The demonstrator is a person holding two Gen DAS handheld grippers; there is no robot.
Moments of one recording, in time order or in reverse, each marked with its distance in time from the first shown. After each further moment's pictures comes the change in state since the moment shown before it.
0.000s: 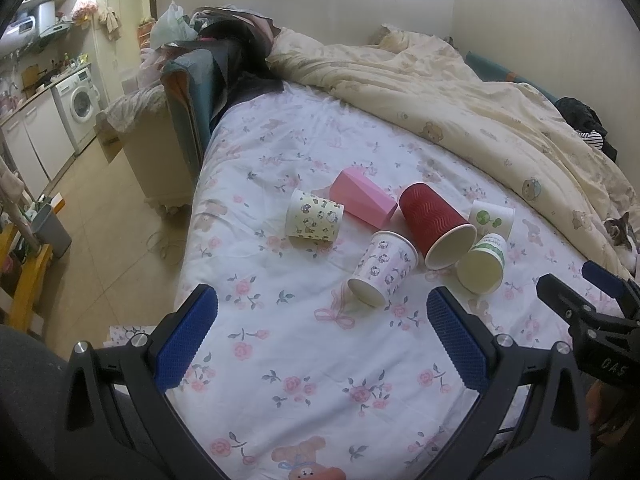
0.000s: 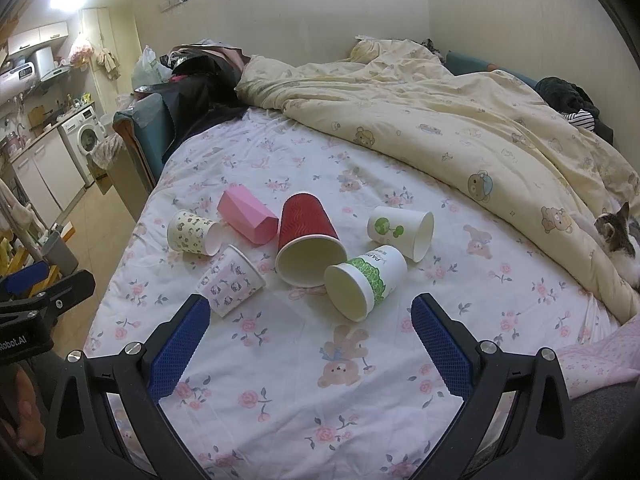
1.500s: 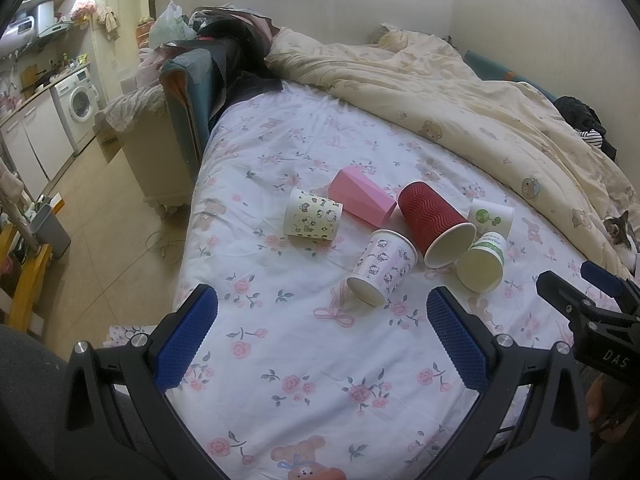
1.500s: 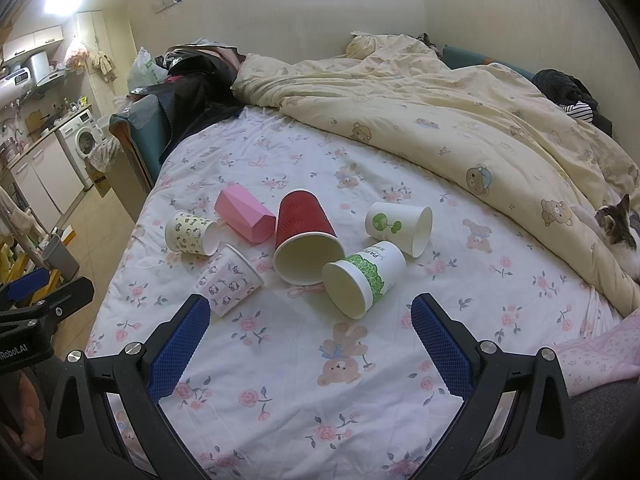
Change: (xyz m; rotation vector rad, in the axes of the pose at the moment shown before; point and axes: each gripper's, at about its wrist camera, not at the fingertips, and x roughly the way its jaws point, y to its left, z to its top) left arm -0.001 -0.001 0.001 0.001 0.005 -0.008; right arm 0.003 -0.003 -0.001 0.012 0.010 0.005
